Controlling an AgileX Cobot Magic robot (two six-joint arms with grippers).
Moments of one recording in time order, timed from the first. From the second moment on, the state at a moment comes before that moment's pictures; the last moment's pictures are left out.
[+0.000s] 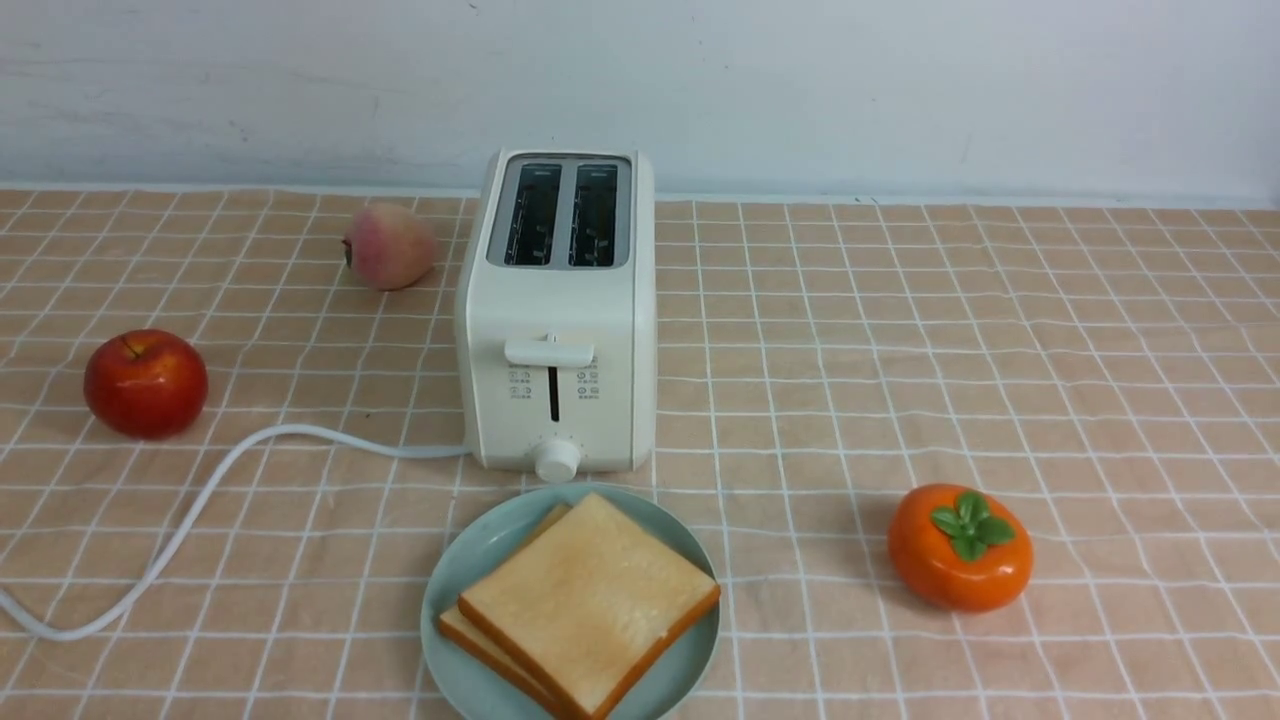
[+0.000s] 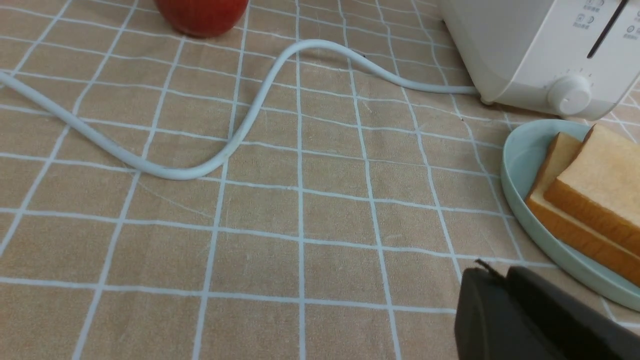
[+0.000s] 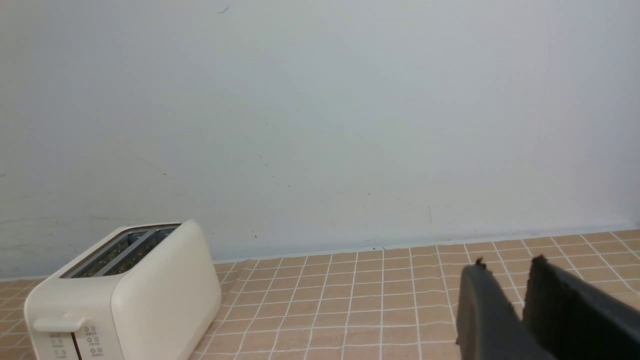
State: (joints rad) right arm 0.45 -0.01 -0.34 -0.81 0.42 0.86; left arm -0.12 -0.01 0.03 -0.05 0.38 -0.27
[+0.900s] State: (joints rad) right arm 0.45 -0.01 -0.34 -0.05 0.26 0.20; left arm -0.12 -0.01 0.03 -0.05 0.38 -0.27
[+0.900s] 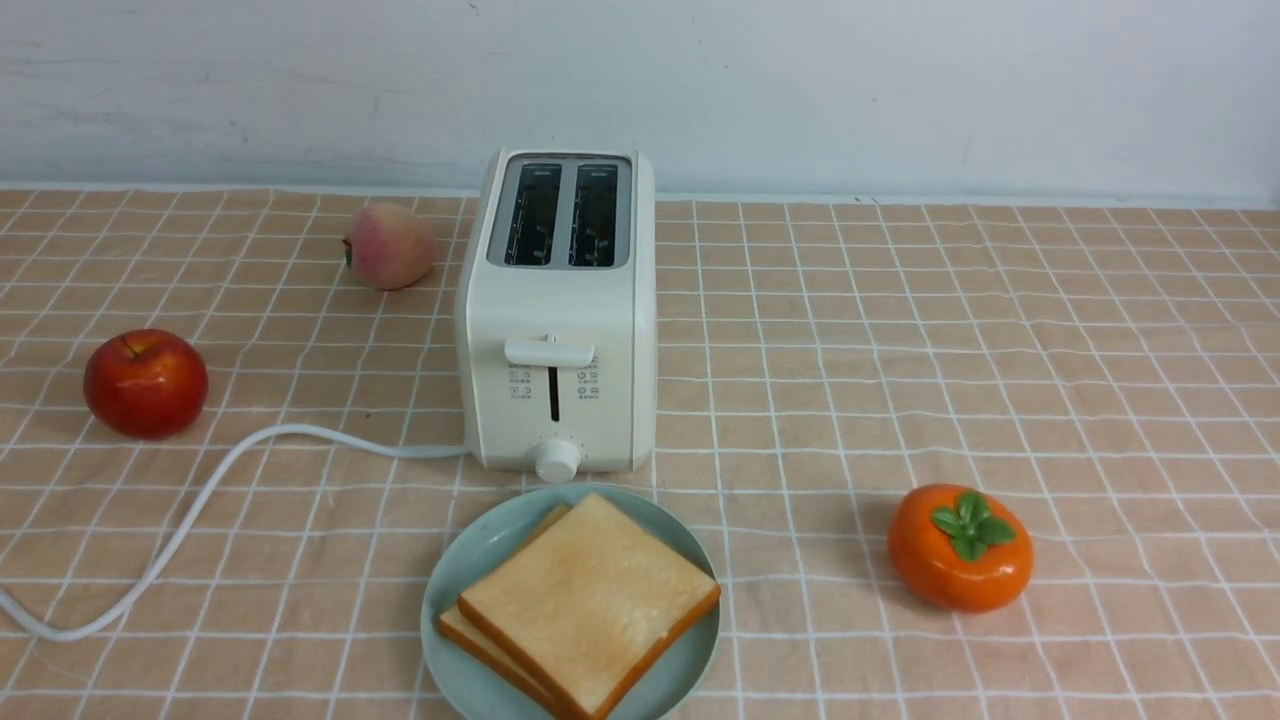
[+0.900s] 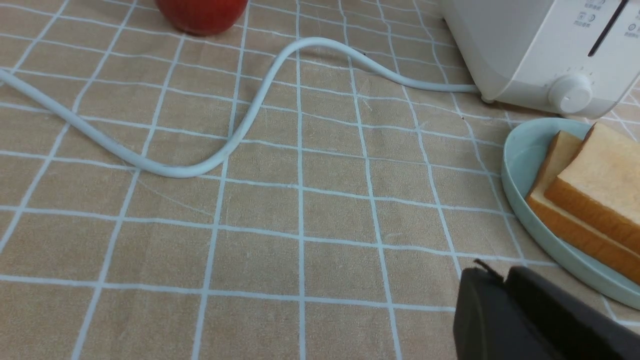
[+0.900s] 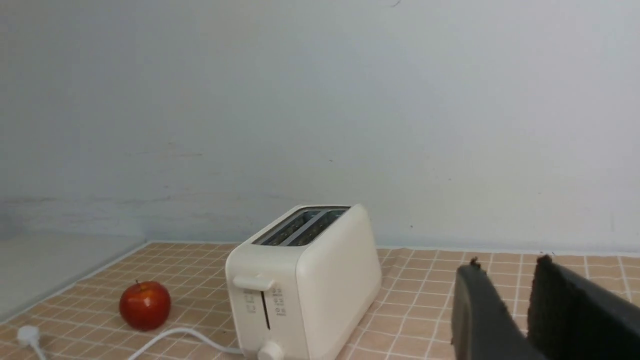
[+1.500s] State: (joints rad) right arm 0.08 -0.01 -0.07 0.04 0.33 0.07; left arm -0.12 -0.01 0.03 -0.05 0.39 -0.27
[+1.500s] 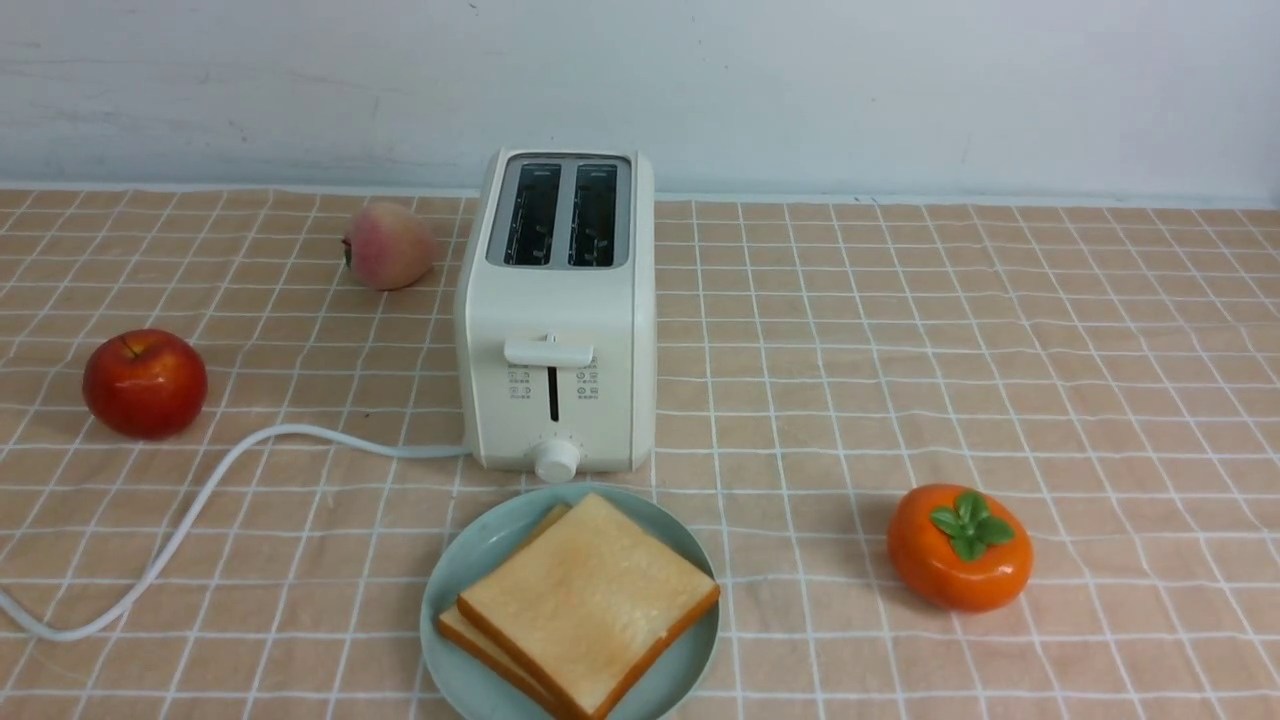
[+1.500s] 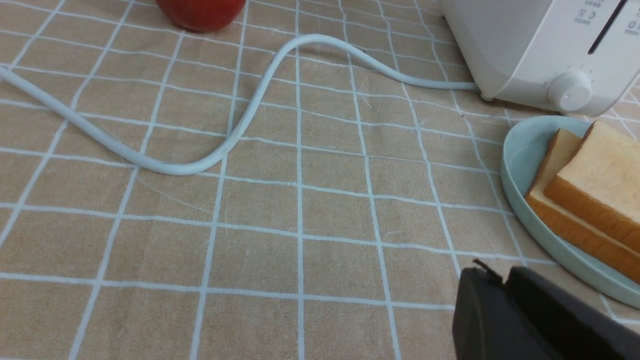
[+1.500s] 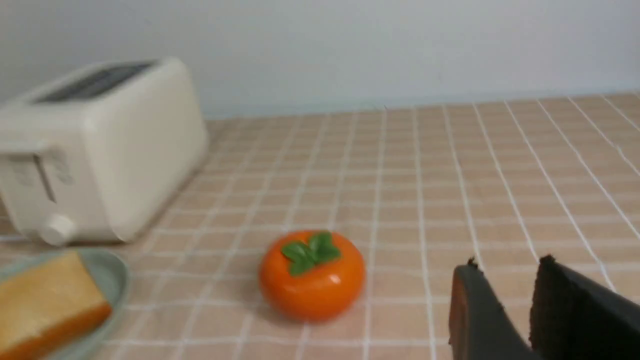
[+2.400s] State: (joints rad) right arm 0.02 -0.01 0.02 0.03 0.38 0.07; left arm -0.12 -0.01 0.03 -0.05 0.39 -0.27
